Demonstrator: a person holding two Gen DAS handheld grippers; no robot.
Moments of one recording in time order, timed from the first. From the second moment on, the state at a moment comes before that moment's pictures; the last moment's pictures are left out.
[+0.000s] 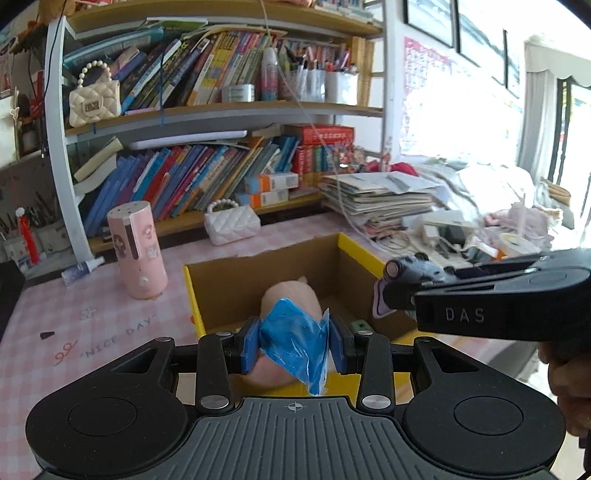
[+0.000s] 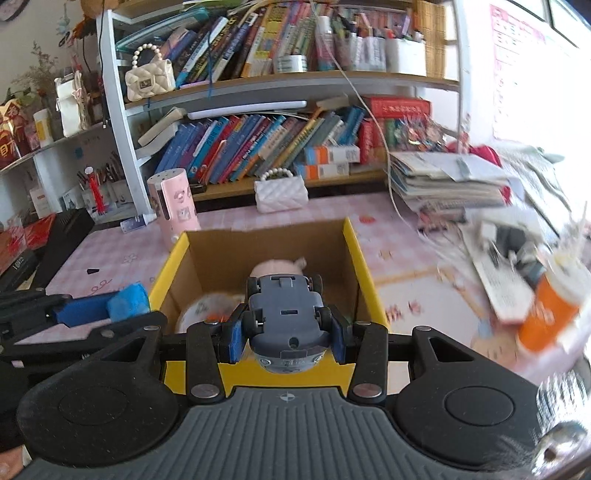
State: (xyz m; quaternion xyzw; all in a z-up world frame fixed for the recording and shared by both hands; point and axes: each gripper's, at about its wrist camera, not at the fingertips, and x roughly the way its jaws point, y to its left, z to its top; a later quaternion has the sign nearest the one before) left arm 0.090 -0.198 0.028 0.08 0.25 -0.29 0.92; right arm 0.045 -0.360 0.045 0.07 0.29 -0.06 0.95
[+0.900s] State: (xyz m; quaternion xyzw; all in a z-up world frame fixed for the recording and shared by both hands) left arm 0.165 -0.261 -0.041 0.13 0.35 -0.19 0.91; right arm 0.211 -0.378 -0.023 -0.07 0.40 0.08 0.91
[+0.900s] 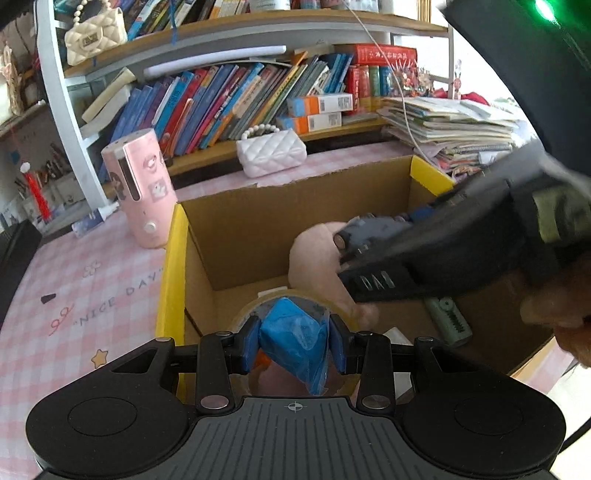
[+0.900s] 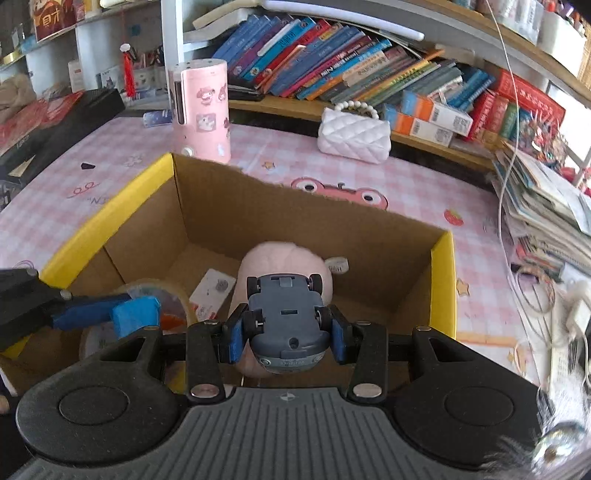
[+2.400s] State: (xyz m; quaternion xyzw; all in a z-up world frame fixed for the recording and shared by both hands) left arm 0.095 -0.211 0.009 0.08 0.28 -0.16 0.94; right arm 0.149 -0.383 0.006 0.02 0.37 0.03 0.93
